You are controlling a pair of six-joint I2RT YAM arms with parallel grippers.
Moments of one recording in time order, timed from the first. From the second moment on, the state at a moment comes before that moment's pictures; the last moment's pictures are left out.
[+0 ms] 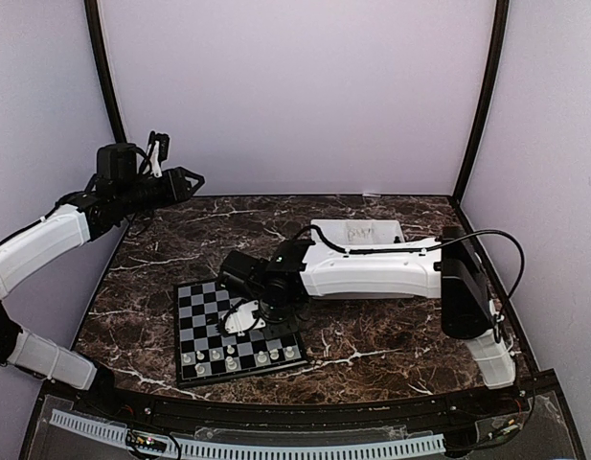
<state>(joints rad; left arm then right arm) -0.31 1.29 1.08 -0.12 0.26 -0.40 1.24 2.23 1.96 -1.01 0.22 -0.74</state>
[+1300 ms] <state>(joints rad) -0.72 1.54 1.26 -0.53 0.18 -0.12 0.63 1.64 1.43 -0.84 -0.15 -0.65</state>
